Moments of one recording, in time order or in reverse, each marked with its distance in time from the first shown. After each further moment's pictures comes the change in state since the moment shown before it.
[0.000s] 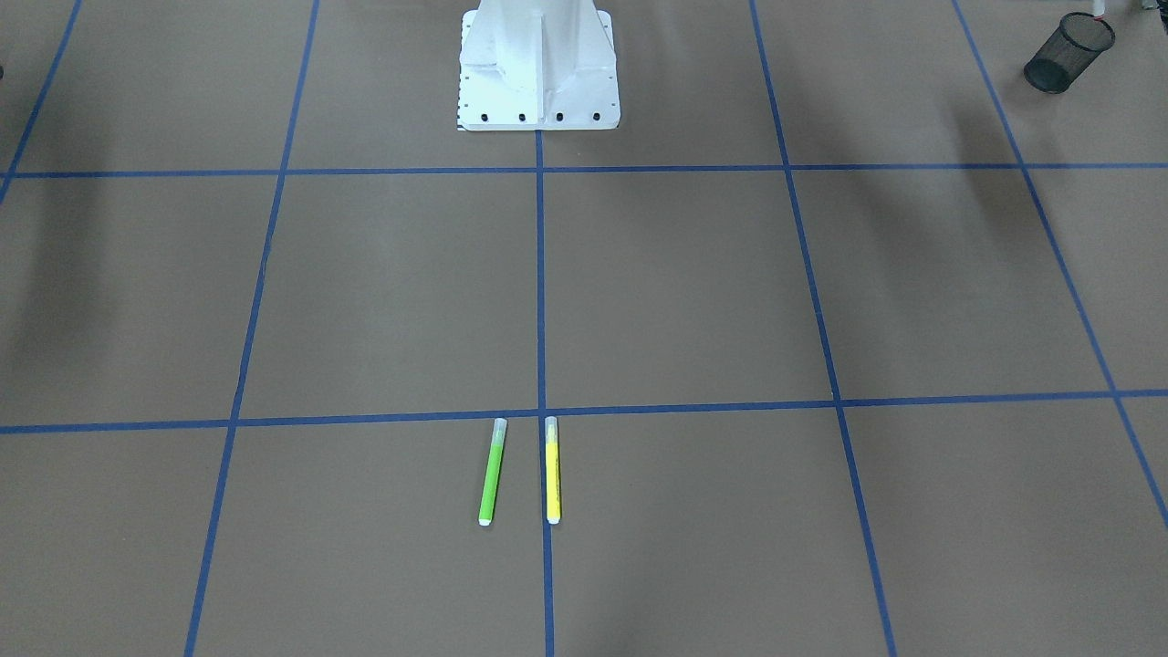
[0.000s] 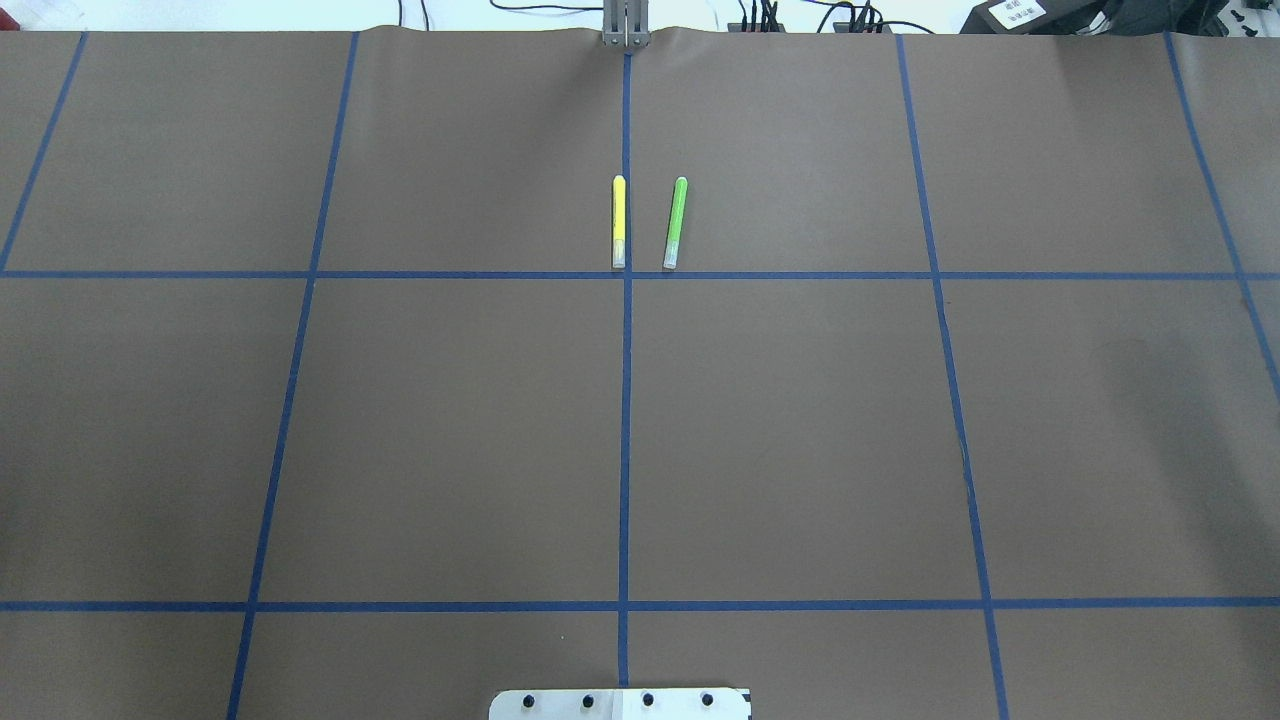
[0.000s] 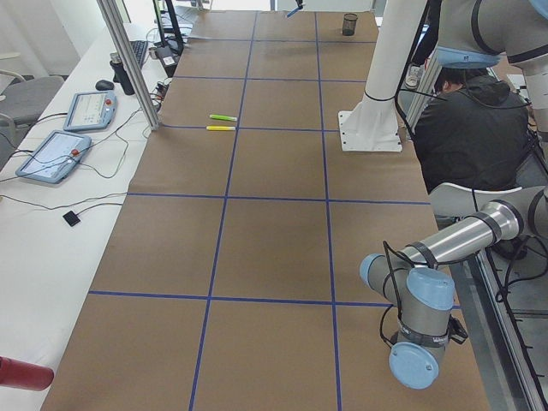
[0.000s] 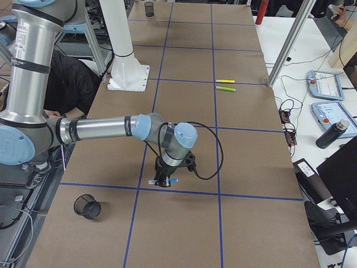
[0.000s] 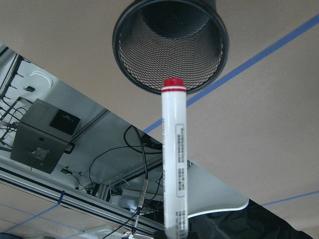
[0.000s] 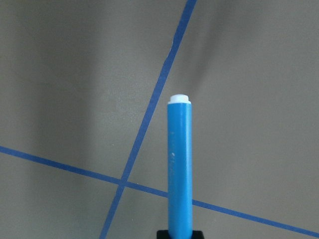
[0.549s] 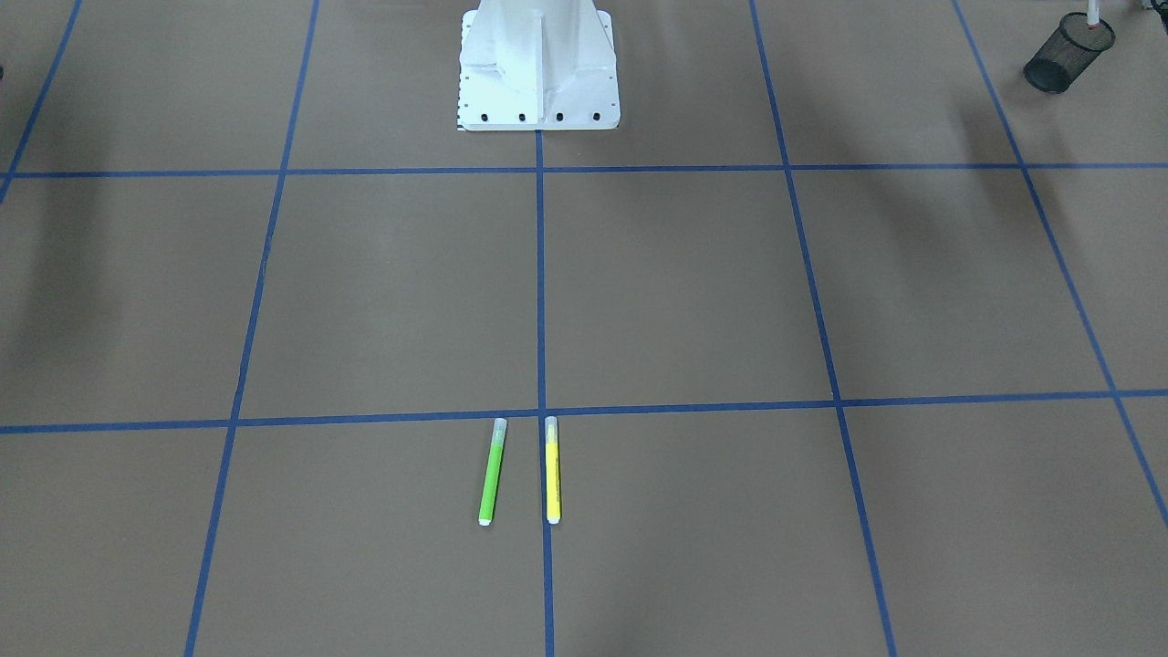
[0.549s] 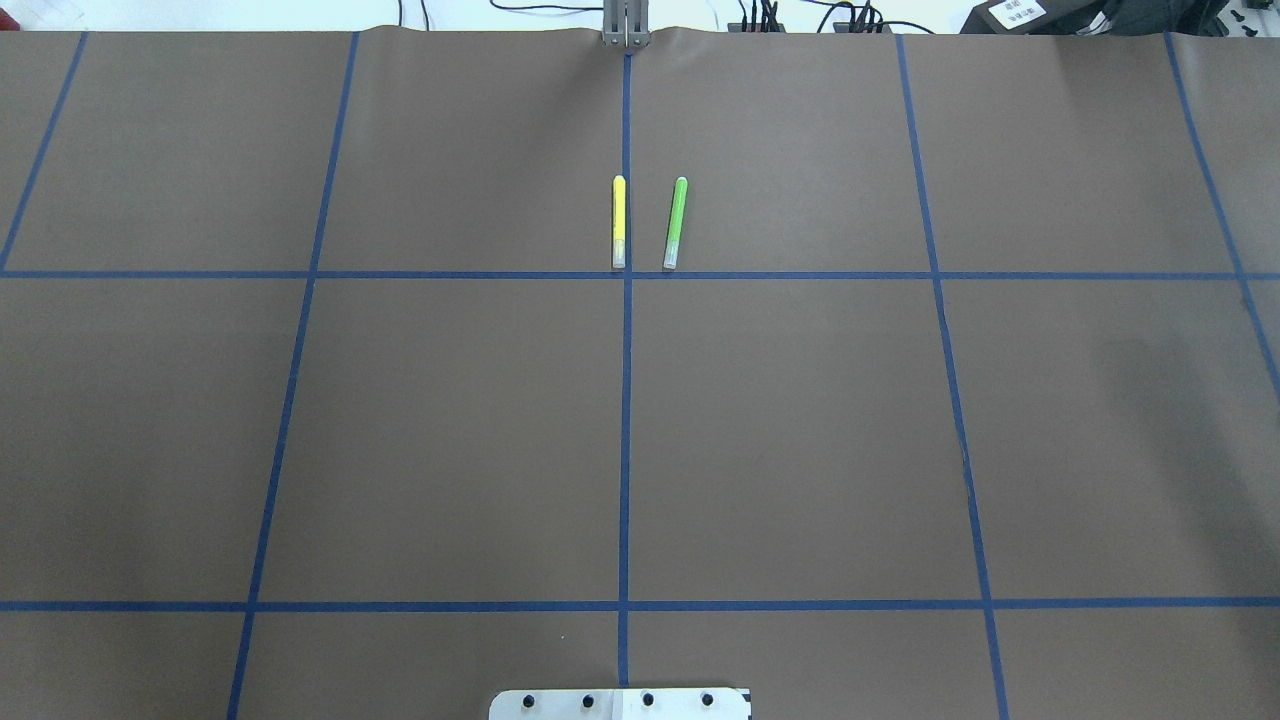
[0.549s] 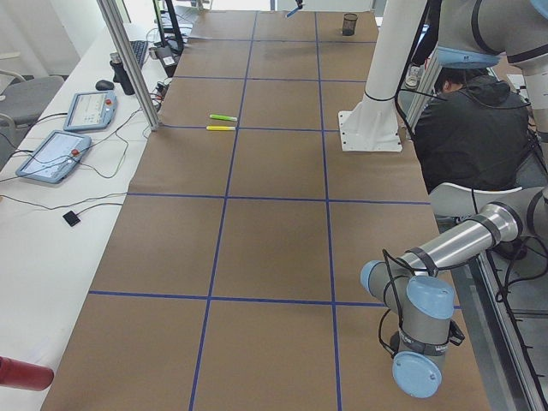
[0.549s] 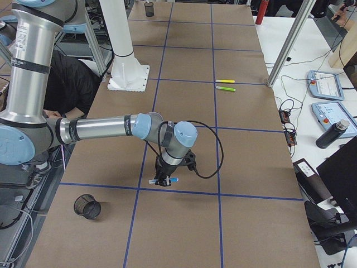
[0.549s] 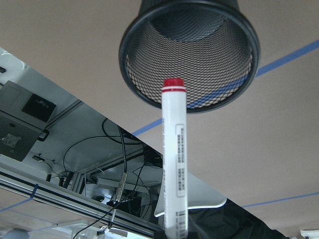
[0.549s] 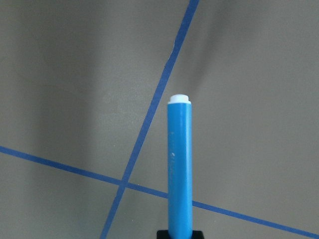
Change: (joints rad) left arm 0.000 -0.011 0.040 -0.007 -0.055 -0.001; right arm -0.001 -0.001 0.009 0.000 0.000 0.000
